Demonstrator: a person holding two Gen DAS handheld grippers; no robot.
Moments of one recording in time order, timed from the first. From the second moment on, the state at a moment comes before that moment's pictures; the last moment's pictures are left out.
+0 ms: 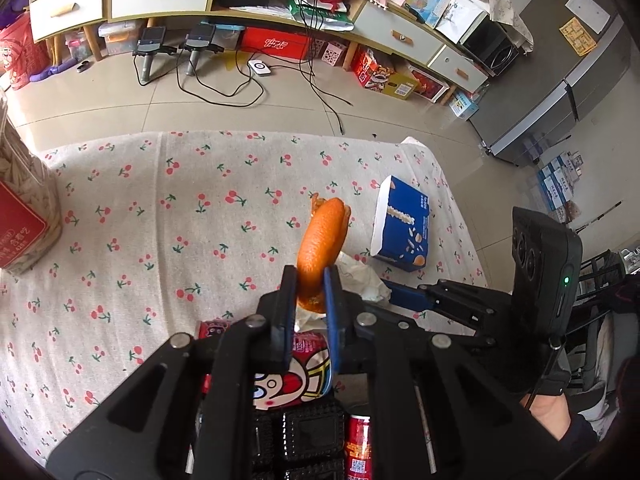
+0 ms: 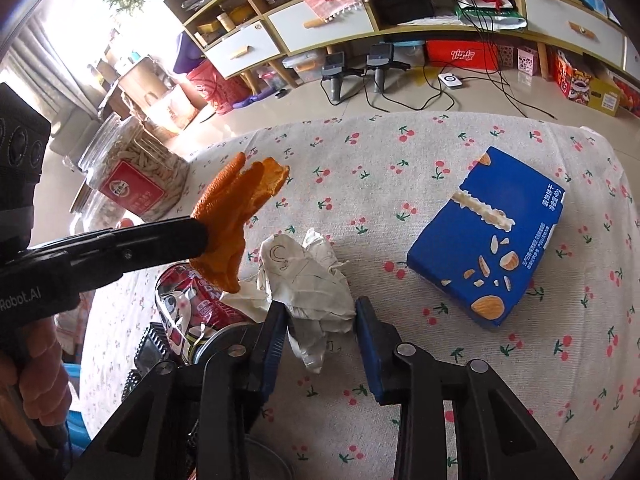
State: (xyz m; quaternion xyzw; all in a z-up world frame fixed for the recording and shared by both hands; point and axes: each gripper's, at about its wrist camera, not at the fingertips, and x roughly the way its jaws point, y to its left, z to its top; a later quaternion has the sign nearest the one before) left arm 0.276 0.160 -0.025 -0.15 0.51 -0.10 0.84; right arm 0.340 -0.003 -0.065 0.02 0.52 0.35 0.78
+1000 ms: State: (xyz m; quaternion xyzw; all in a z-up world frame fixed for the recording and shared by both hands) left arm 0.230 0.057 0.021 -0.13 0.46 -0.22 0.85; right arm 0.294 -0.199 0.044 0.14 0.49 0.20 0.84
